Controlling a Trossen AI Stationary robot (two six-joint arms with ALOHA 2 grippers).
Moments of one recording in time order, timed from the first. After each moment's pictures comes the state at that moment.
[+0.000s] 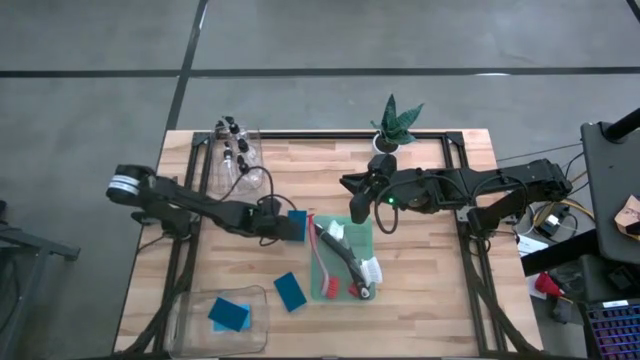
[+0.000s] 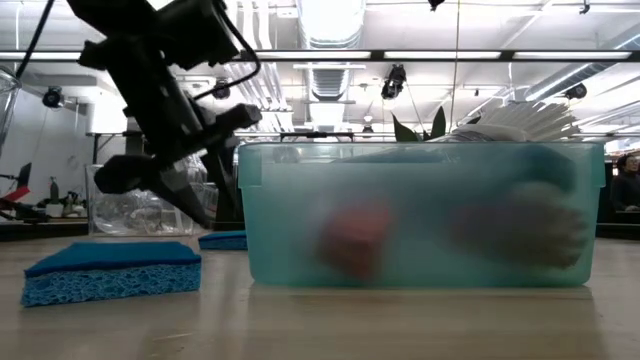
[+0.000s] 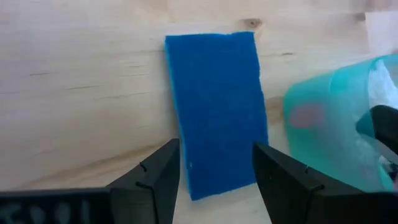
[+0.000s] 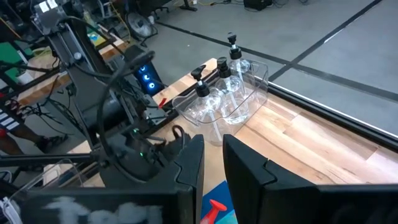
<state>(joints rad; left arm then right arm) -0.14 1.49 0.75 -0.31 -0.31 -1.48 0.17 1.38 1.38 -0.41 0.57 0.62</state>
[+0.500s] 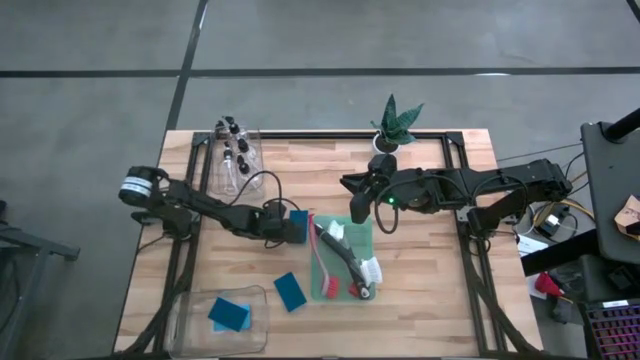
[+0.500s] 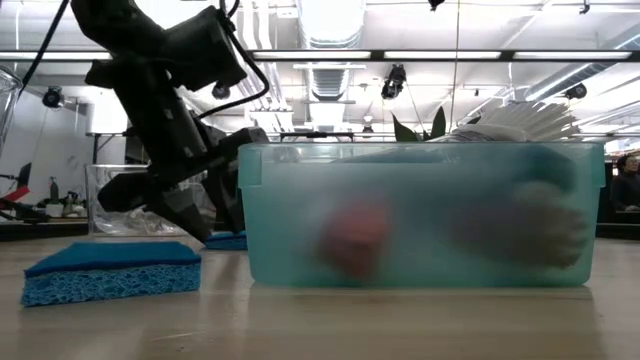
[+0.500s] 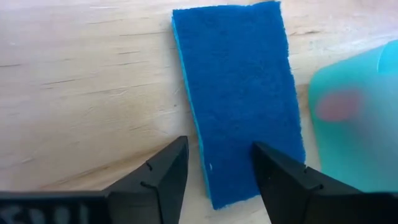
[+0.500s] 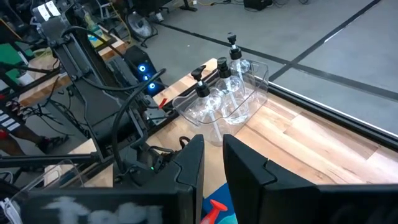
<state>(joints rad) -0.13 1.59 0.75 -0.24 -0.28 -1.44 0.17 1.38 1.38 -0.41 0.57 0.63</state>
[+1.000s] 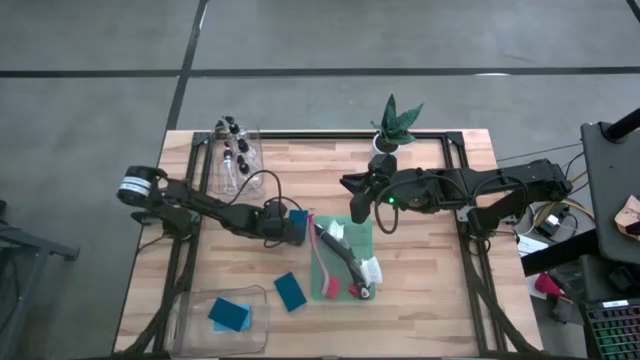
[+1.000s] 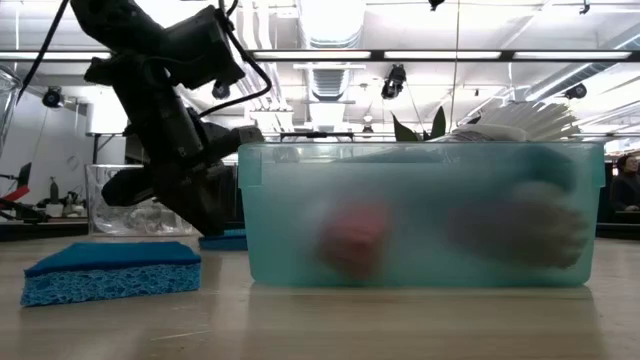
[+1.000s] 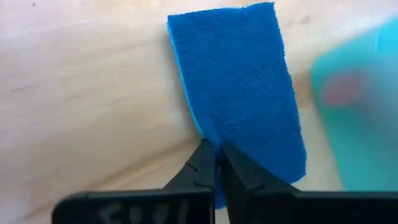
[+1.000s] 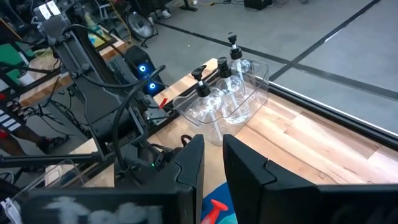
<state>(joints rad) -0.13 1.57 0.75 -0.27 -0.28 -1.33 0.17 1.38 1.38 -0.41 0.57 0.63</state>
